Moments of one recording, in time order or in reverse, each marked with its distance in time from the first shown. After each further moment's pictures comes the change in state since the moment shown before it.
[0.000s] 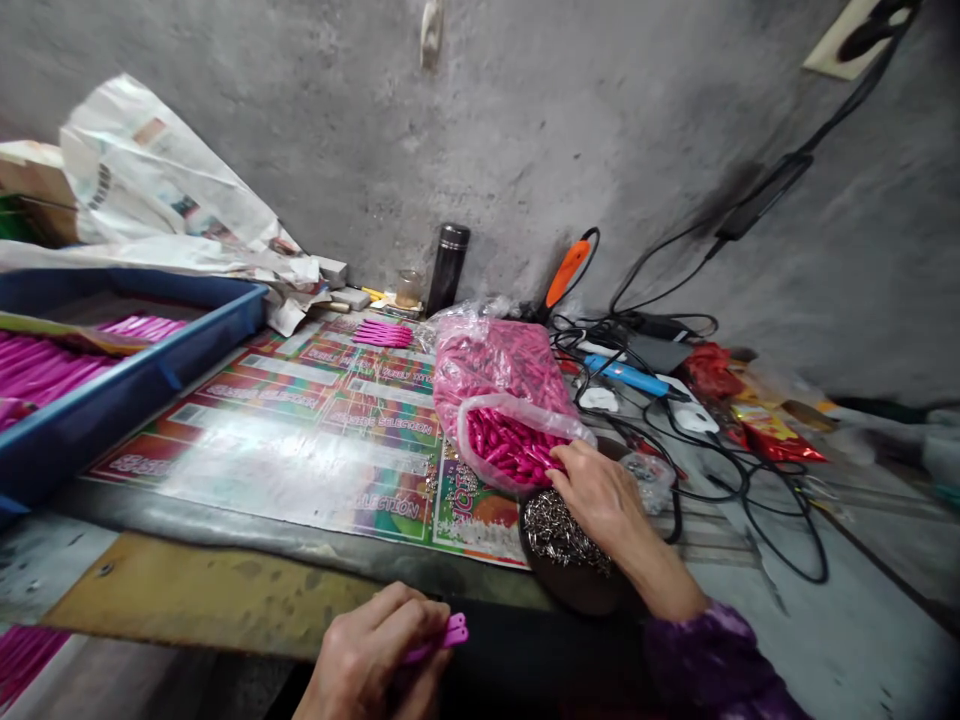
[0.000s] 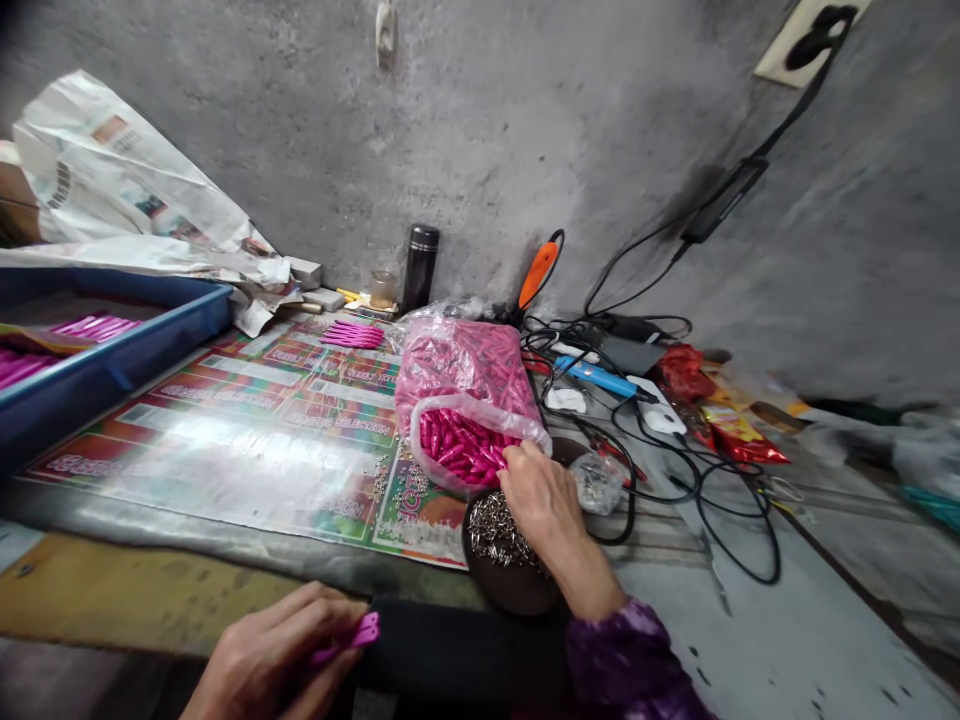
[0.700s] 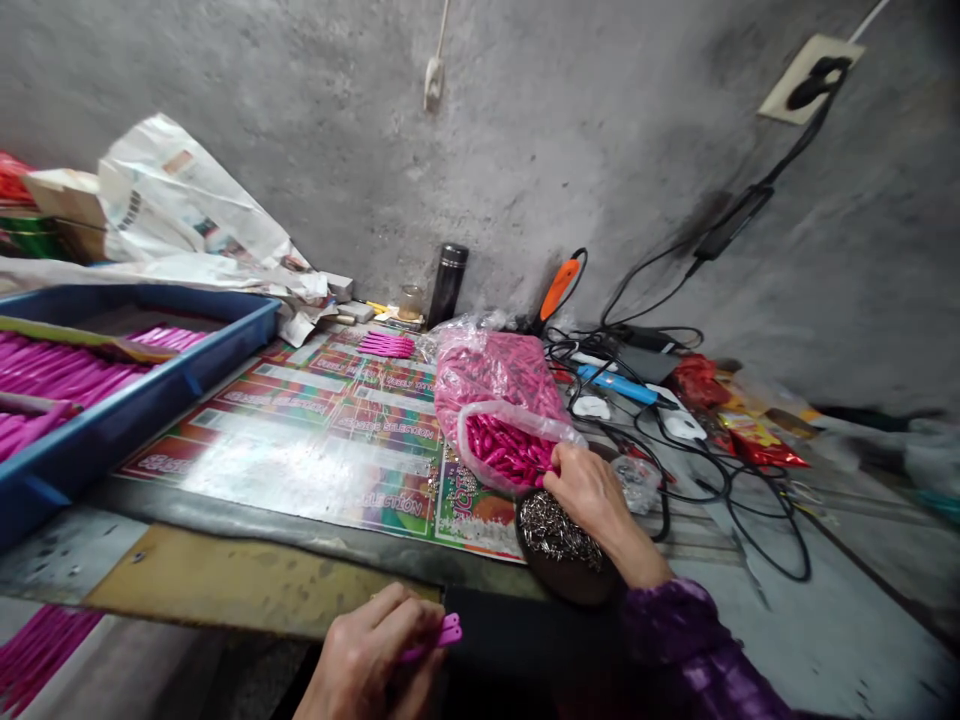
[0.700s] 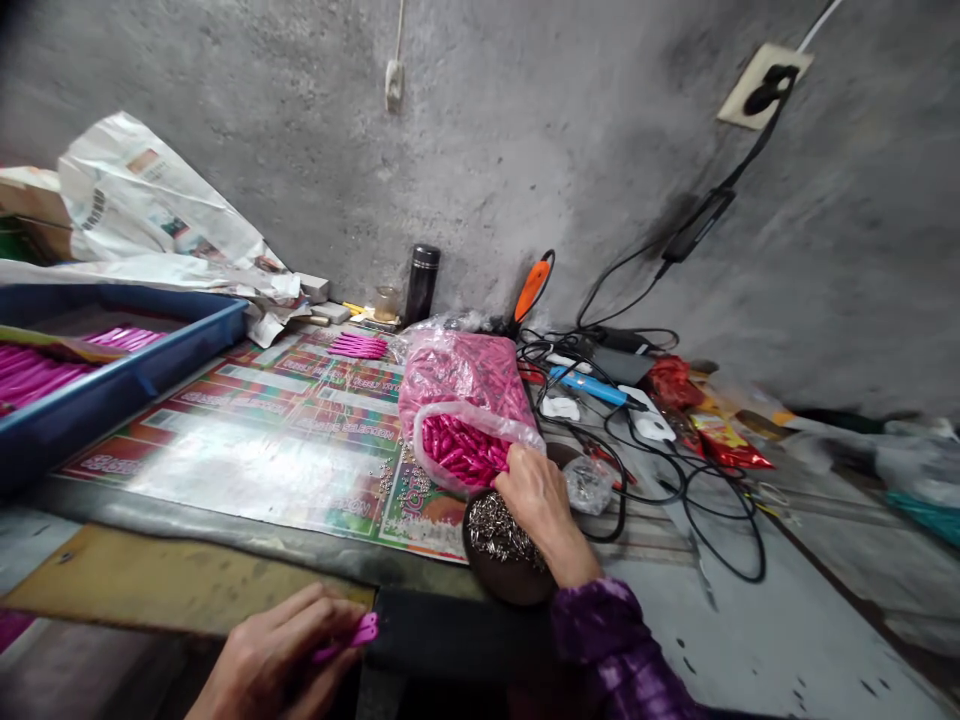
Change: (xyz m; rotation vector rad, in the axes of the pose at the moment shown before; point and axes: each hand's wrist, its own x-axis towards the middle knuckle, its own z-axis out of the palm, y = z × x) left_hand -0.009 0.003 -0.005 0.065 0.003 0.035; right_hand 0.010 -0.008 -0.005 0.098 -0.007 0.131
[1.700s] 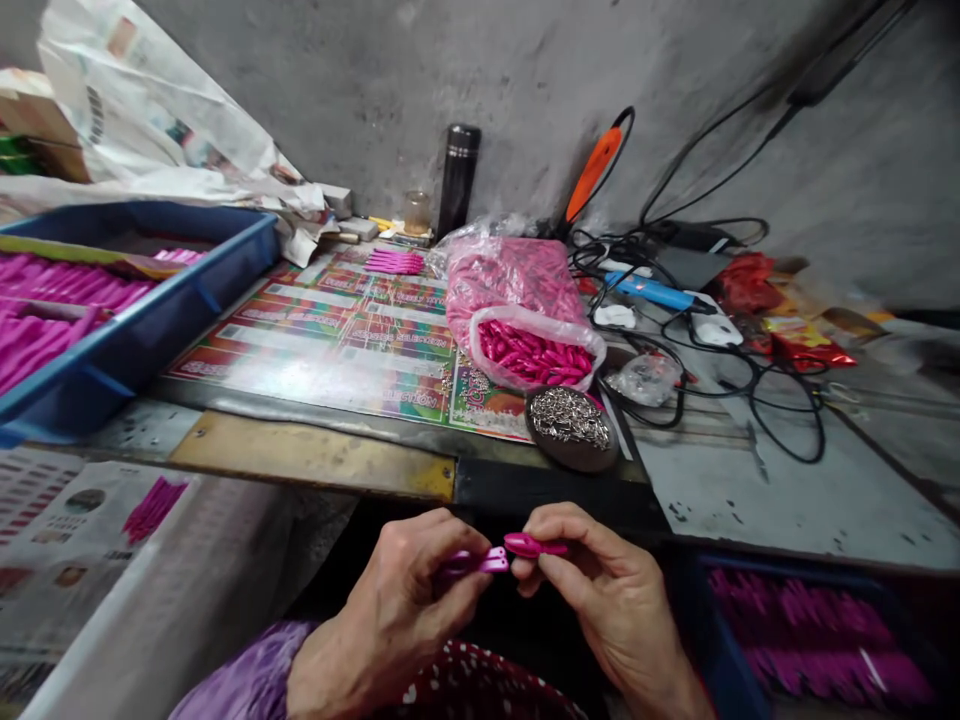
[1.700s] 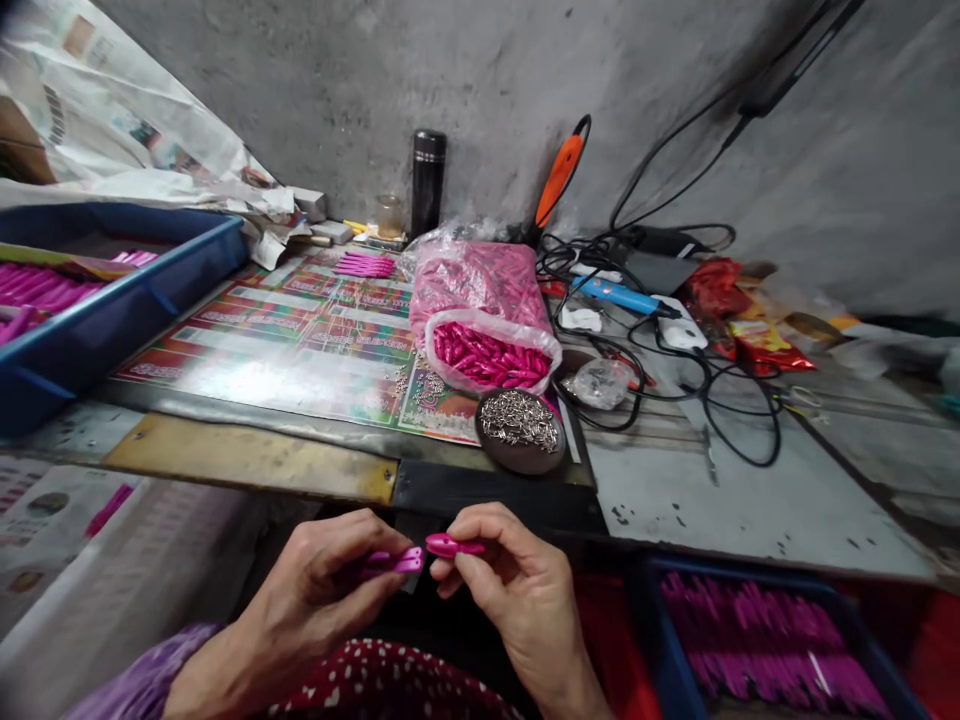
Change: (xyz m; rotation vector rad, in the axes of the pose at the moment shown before) left_hand -0.017 0.051 0.008 -0.276 -0.109 -0.247; right_hand -0.204 -0.044 0.009 1.634 -0.246 0.047
